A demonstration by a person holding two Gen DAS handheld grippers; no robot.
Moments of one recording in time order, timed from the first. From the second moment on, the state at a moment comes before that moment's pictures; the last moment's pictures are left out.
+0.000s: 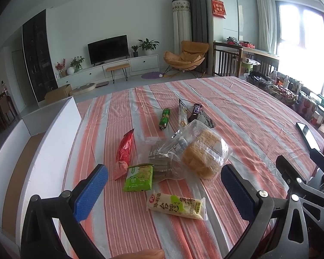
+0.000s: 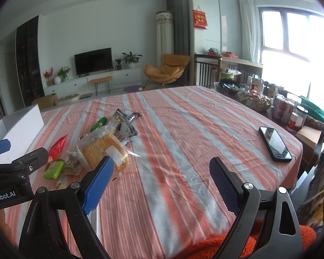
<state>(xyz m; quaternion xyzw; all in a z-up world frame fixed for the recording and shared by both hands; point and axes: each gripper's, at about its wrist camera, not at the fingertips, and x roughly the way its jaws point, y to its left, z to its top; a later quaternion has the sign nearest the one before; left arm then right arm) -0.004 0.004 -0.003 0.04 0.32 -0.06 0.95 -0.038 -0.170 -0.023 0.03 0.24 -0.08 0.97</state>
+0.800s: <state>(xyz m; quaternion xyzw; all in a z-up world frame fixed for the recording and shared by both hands) -0.001 0.003 -0.007 0.04 0.32 -0.06 0.94 -0.036 -0.162 -0.023 0.03 0.24 -0.08 0.97</state>
